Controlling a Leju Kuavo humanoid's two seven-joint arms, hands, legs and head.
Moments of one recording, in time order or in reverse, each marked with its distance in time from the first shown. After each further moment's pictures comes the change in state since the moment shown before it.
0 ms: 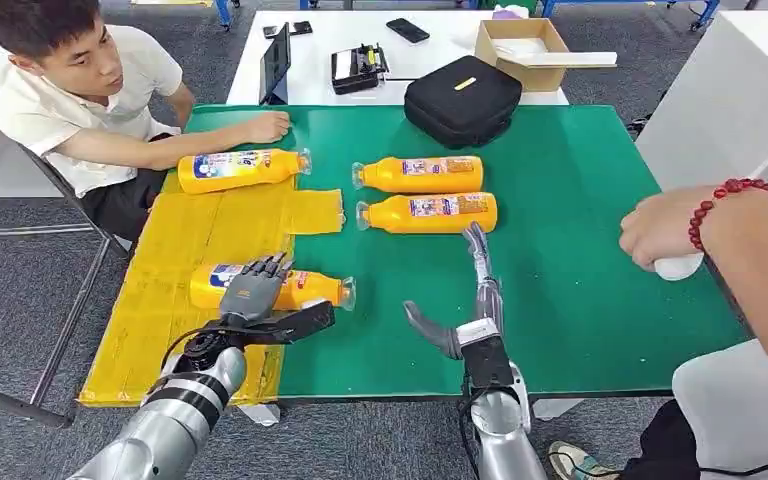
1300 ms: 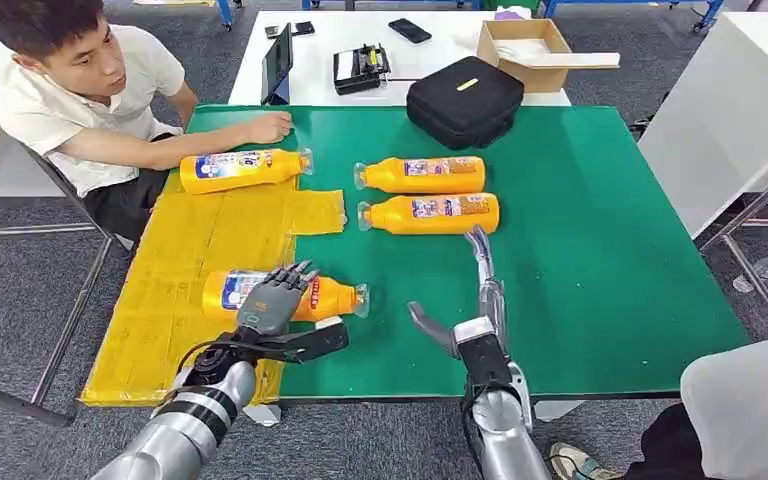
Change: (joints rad) left arm 0.057 -0.015 -0.103 -0.060 0.064 0.097 -0.135; right arm -0.007 -0.031 0.003 0.039 0.020 -0.051 -0.003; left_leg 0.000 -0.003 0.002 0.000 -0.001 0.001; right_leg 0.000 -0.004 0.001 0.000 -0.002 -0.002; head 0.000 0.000
